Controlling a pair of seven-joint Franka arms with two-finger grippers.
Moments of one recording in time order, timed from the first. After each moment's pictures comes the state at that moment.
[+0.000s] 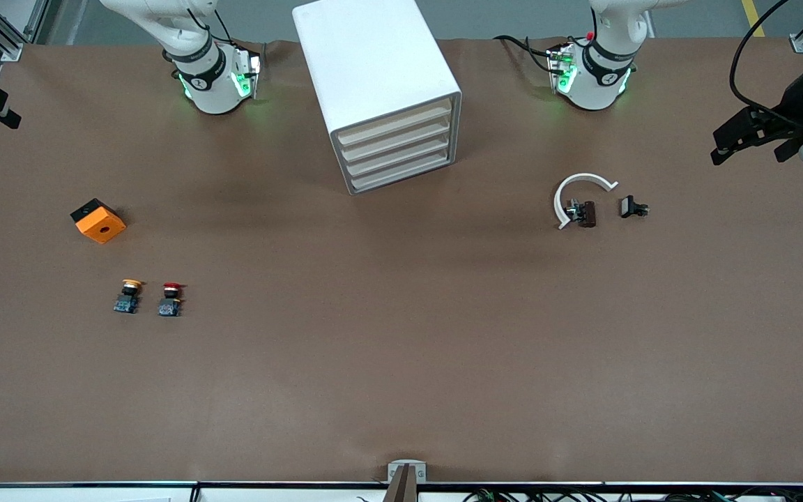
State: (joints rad) left arm 0.17 -0.13 -0.21 -1.68 -0.03 1.57 -0.08; right arm -0.09 -0.22 -0.08 -1.70 0.04 1.45 -0.08
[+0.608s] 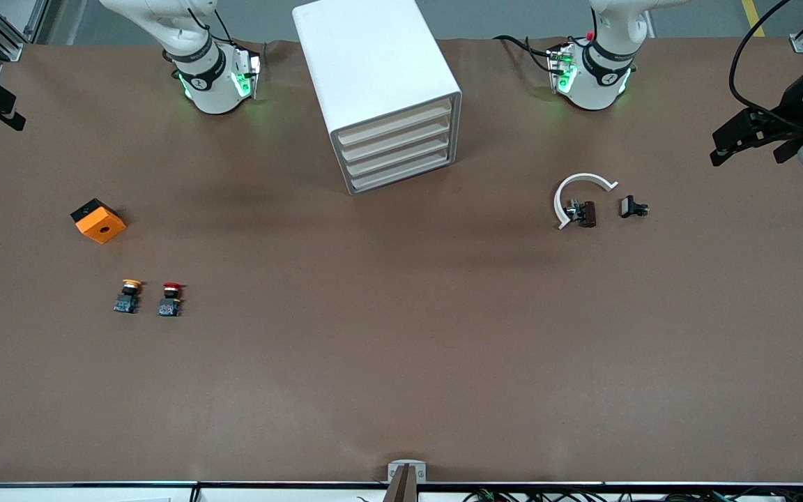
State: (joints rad) left arm 0.17 -0.13 -0.21 -1.68 -0.03 1.57 -0.08; right arm -0.08 -0.22 -0.05 -1.70 -0.01 1.45 -0.08
